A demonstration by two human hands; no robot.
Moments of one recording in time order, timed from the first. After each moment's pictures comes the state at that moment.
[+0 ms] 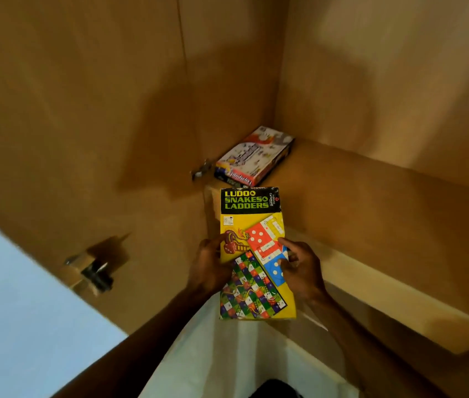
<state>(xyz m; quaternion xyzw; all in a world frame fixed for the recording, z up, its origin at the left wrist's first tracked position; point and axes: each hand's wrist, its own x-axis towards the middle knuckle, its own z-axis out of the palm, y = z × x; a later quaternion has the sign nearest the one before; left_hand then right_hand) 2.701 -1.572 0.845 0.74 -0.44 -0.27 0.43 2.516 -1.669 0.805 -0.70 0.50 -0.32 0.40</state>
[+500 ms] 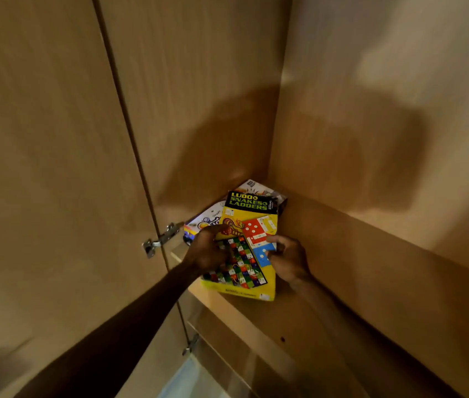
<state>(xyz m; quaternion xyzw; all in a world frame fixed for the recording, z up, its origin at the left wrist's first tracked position) 2.763 -1.852 0.883 0.73 -0.51 -0.30 0.34 2.585 -1.965 0.844 -0.70 0.47 -0.30 0.45</state>
